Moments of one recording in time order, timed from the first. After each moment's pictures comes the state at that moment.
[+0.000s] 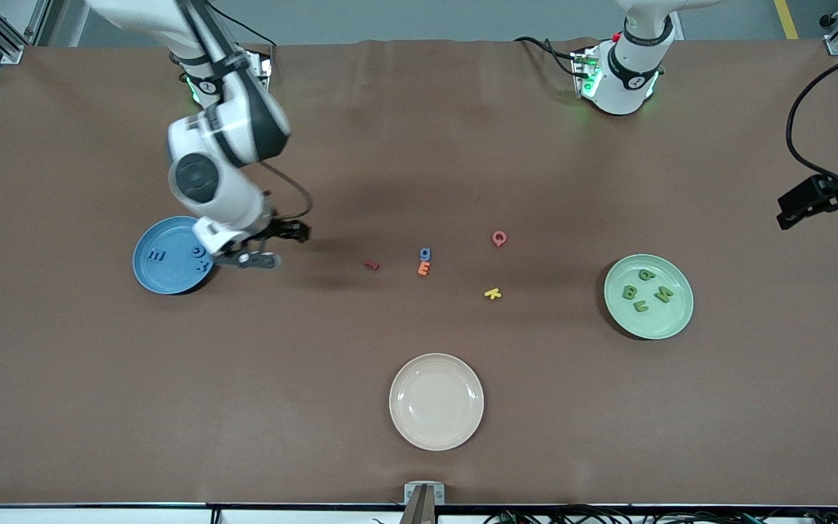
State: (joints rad) left arm 0.06 0.09 -0.12 -1.42 0.07 1.55 -0.13; right arm 0.59 0.21 -0.07 -2.09 0.14 2.21 0.60
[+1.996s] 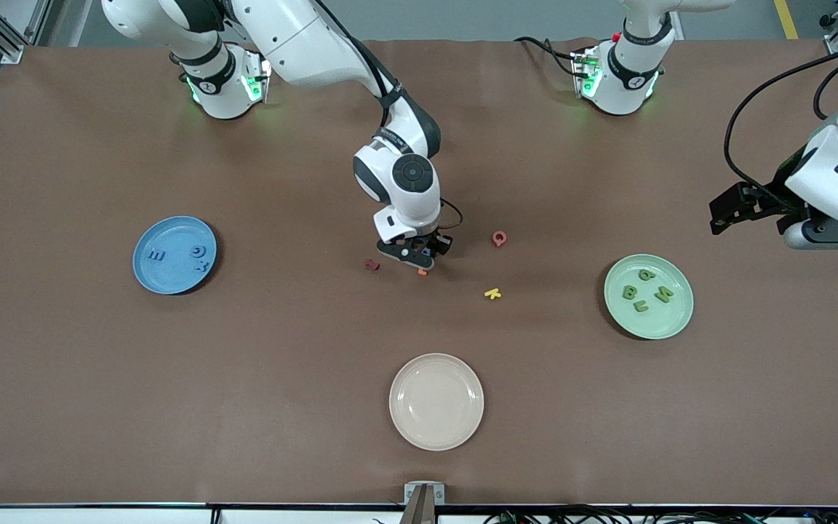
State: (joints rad) left arm -0.07 0.09 -0.06 -1.50 0.02 1.65 -0.11; right arm 0.92 0.77 -0.08 -1.61 0.10 2.41 1.19
